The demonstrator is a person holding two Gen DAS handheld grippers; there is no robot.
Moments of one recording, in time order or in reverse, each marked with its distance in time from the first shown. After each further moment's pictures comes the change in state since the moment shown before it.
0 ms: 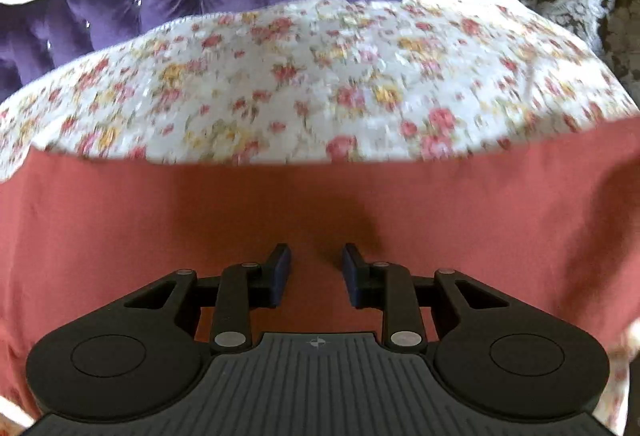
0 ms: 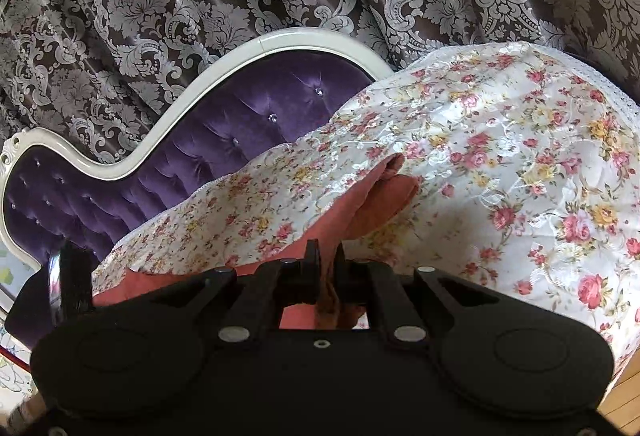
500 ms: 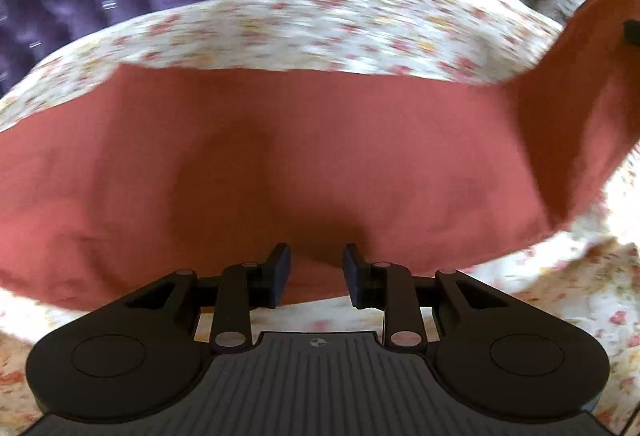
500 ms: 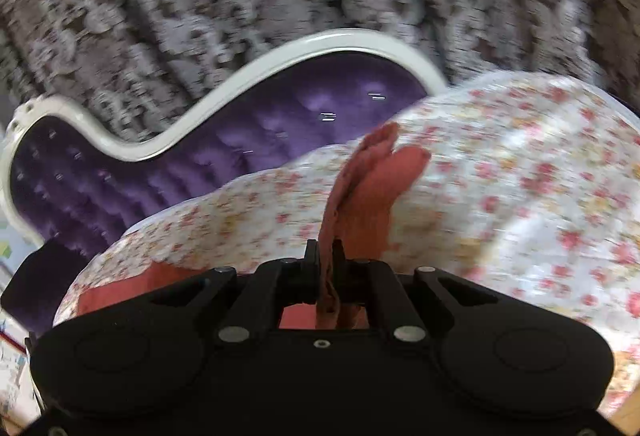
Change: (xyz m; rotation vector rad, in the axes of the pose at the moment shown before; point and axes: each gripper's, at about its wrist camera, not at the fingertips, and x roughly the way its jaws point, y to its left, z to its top) left arm -0.058 0.078 -0.083 -0.048 -0.033 0.016; right arm 0.011 0.105 0.000 -0.125 0.009 0.009
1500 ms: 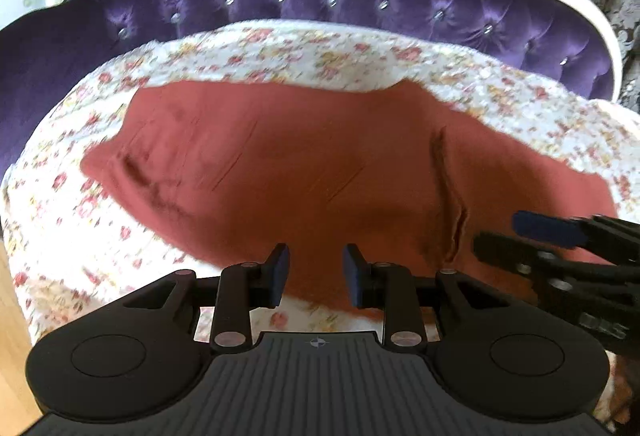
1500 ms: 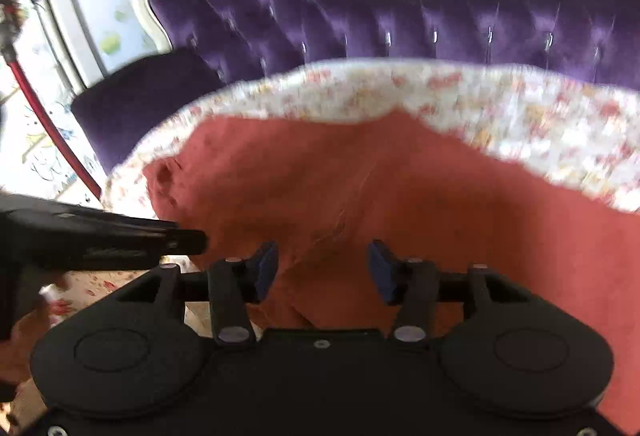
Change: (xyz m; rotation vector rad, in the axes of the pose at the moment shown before) left arm -0.044 0.190 -0.023 -0.287 -0.097 0.172; right arm 0.150 0.234 -0.140 -0.453 0.216 0.331
